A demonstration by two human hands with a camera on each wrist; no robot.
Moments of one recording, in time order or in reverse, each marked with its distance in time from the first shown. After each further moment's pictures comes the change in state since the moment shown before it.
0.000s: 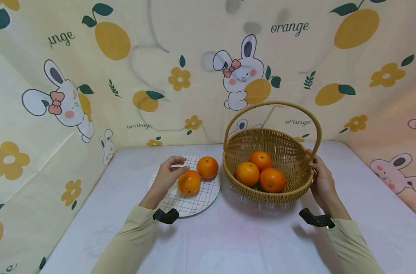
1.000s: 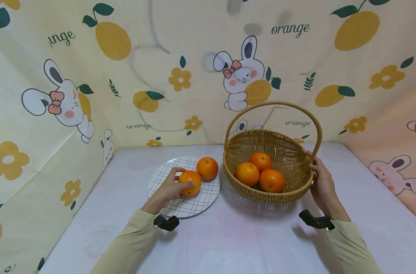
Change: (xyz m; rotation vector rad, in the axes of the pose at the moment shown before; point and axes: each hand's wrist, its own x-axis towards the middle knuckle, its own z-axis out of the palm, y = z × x) left_hand -0.005 -0.029 0.010 0.026 -0.106 -0.288; right_hand -0.001 0.001 -0.001 -0.024 0.007 0.010
